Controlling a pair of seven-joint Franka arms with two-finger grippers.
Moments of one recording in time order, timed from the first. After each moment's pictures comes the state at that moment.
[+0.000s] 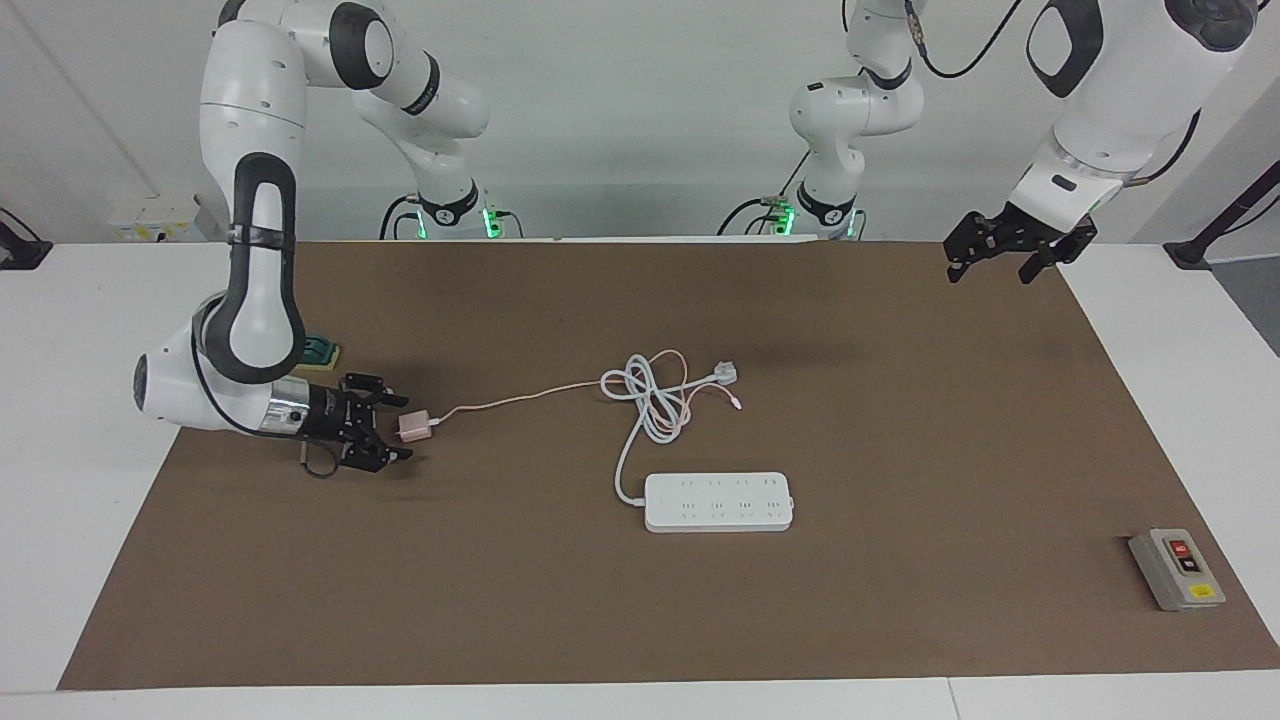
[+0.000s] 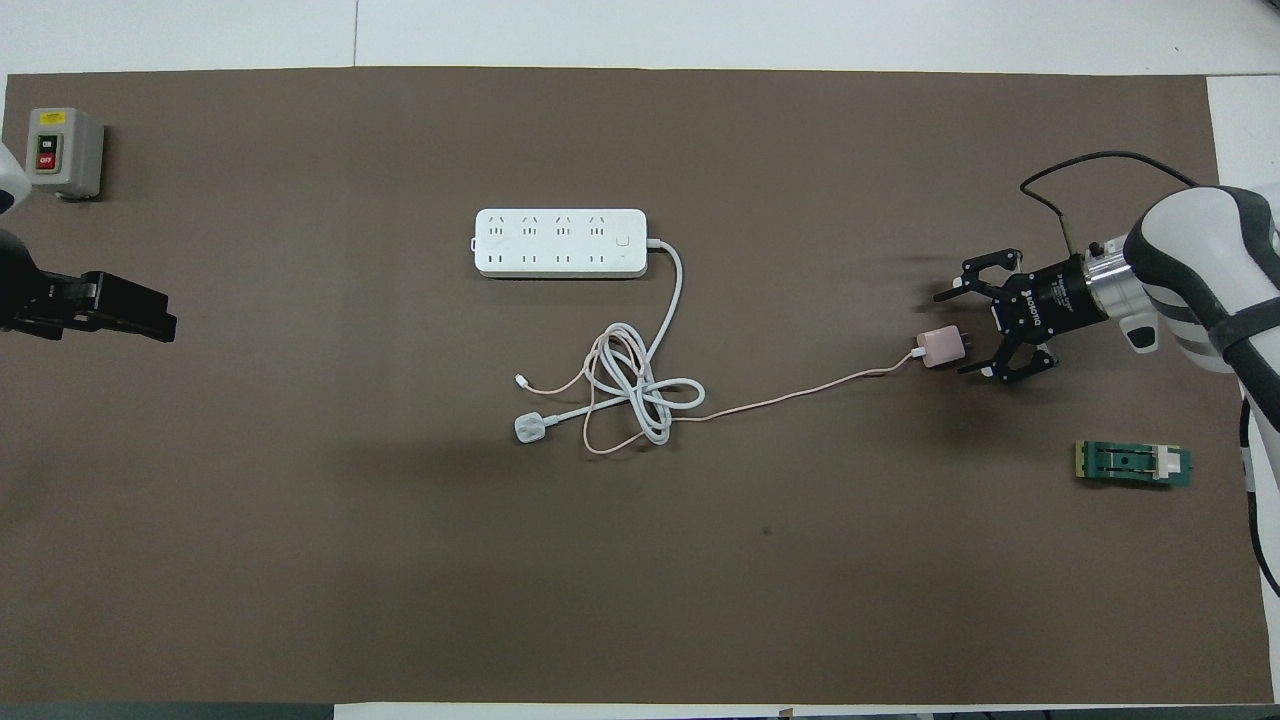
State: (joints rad) left arm 0.04 0.00 -0.11 -1.61 -0.07 1.53 0.03; right arm -0.23 0.51 0.00 -1.79 0.67 1.81 0.82
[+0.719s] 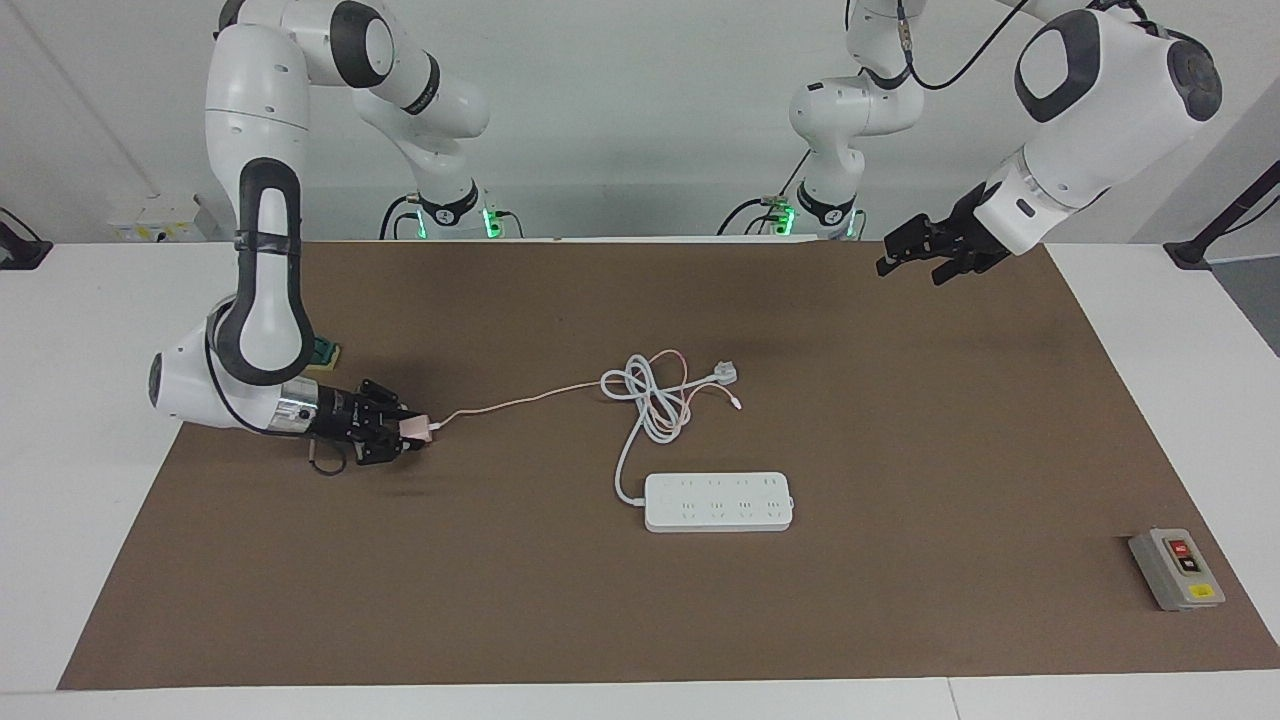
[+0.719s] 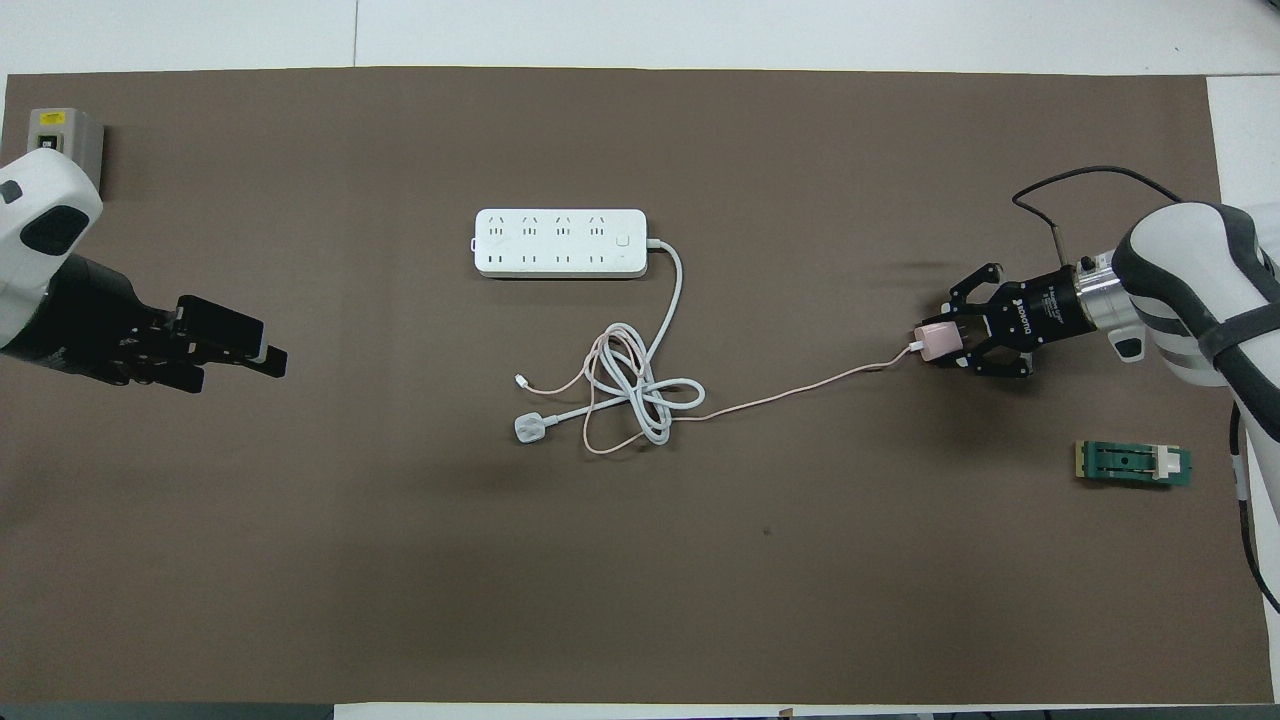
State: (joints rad) left arm 0.06 -0.02 -0.11 -1.74 -0.40 1.51 -0.05; right arm -0.23 0.50 0.01 -1.84 0.71 1.86 0.72
